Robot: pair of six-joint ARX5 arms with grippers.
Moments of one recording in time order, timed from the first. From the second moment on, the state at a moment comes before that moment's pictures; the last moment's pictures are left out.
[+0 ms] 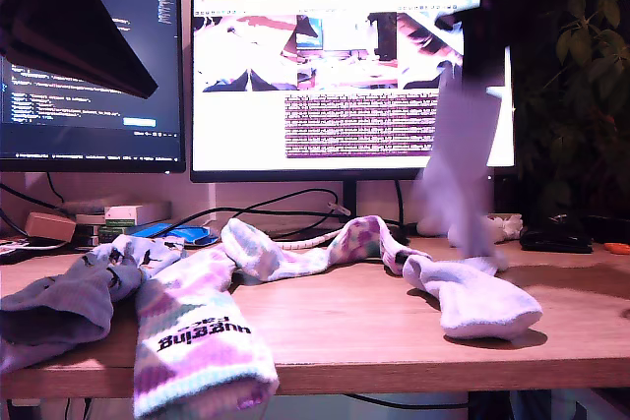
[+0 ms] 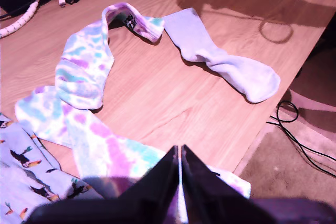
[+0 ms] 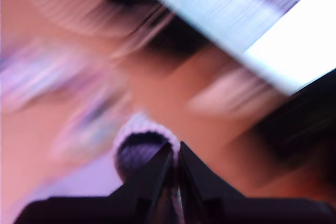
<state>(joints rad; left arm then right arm) -0.41 1.05 0.78 -0.41 0.46 0.19 0.40 1.55 1.29 -0.59 0.06 -0.32</state>
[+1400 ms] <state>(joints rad) -0.40 1.05 0.78 -0.42 0.46 0.19 0.54 1.57 1.29 -1.03 -0.05 -0.17</state>
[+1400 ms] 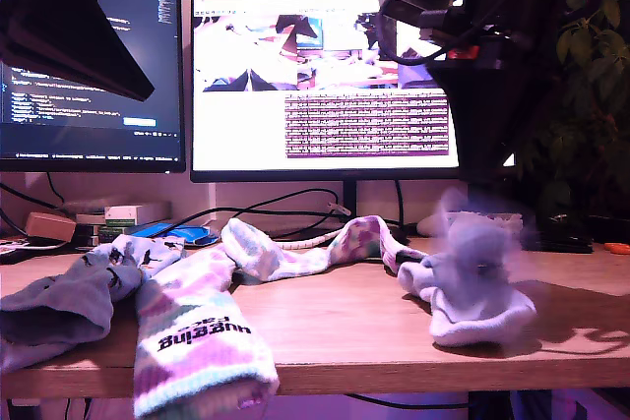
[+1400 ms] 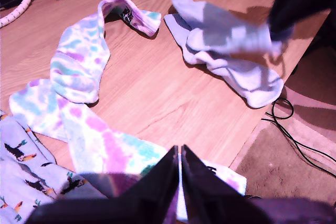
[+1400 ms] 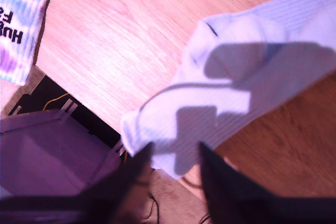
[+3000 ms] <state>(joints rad) -0.40 1.37 0.79 -0.04 0.30 0.05 0.46 1.63 1.29 -0.56 -0.05 -0.18</state>
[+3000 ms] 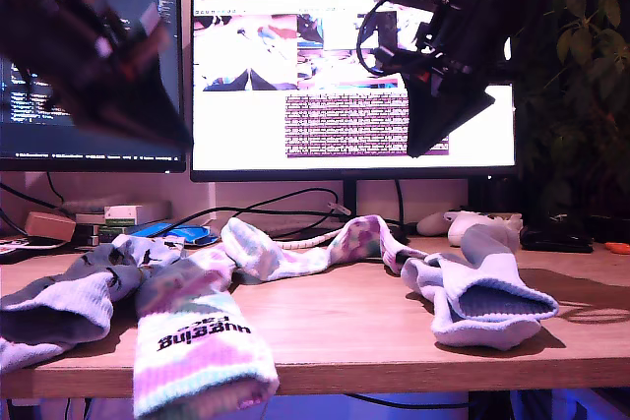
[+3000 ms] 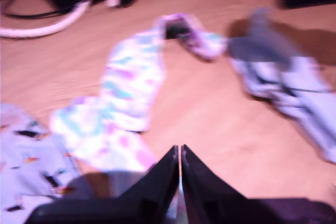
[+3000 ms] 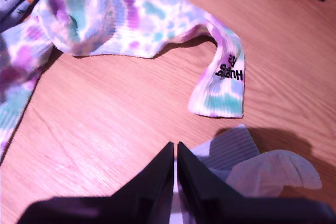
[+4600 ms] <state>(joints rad) -0.40 1.92 1.42 -0.47 0.26 -0.11 0.41 1.63 1.29 -0.58 -0.10 -0.18</state>
